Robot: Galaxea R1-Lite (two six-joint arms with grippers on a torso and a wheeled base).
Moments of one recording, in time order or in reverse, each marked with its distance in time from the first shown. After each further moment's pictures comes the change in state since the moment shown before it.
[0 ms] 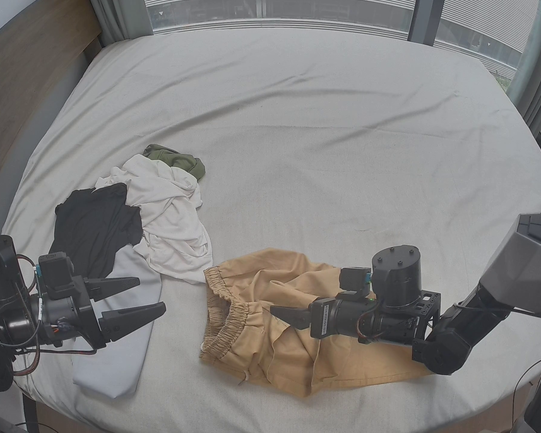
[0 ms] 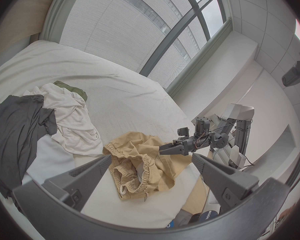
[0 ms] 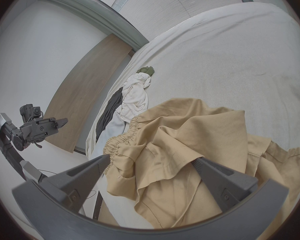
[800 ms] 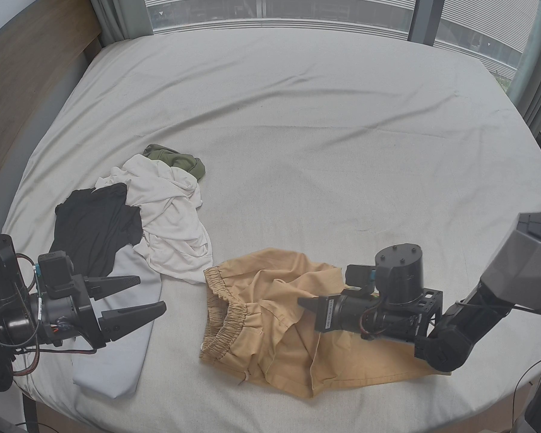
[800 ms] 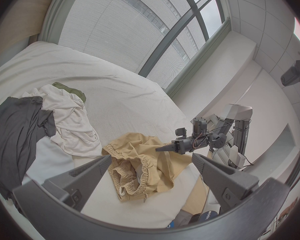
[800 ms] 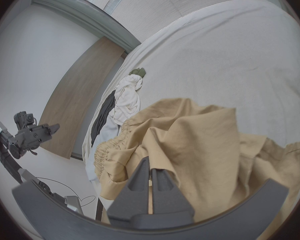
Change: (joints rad) left arm -0.005 -0.003 -0.002 -0.010 0.000 -0.001; right arm -0.033 -0.035 0.023 0.006 -0.033 0.041
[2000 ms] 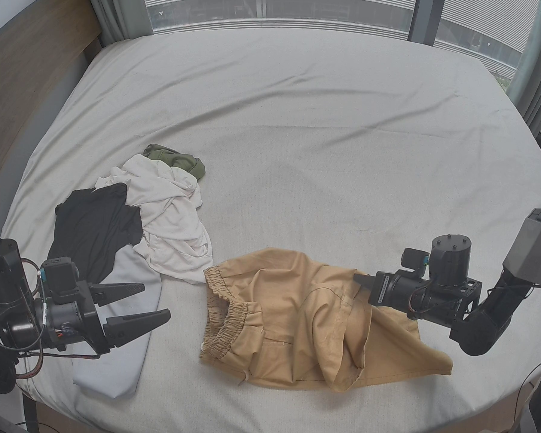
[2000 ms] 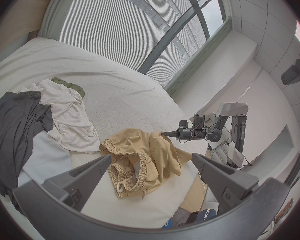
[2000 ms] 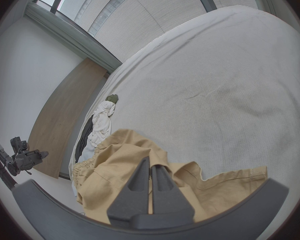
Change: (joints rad) left arm -0.013 0.019 0.016 -0.003 -0.003 0.003; right arm -0.226 0.011 0.133 -0.184 0.030 0.003
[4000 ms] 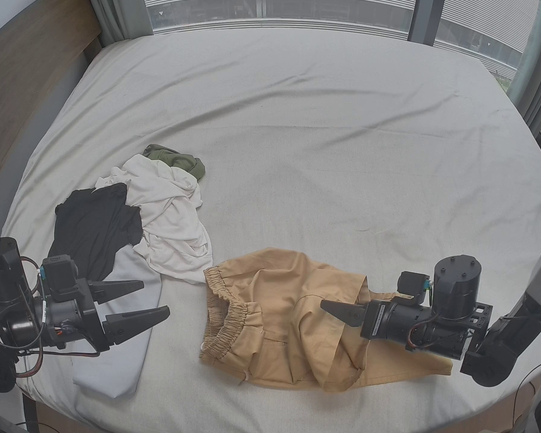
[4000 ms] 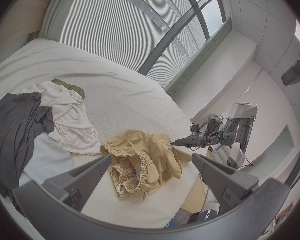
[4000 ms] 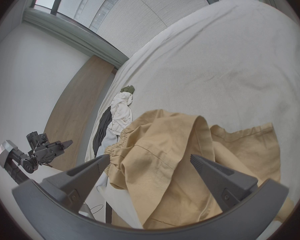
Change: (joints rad) left arm 0.007 0.003 -0.004 -0.010 0.000 -0.001; right arm 0.197 -0.129 0.142 0.005 -0.077 0.123
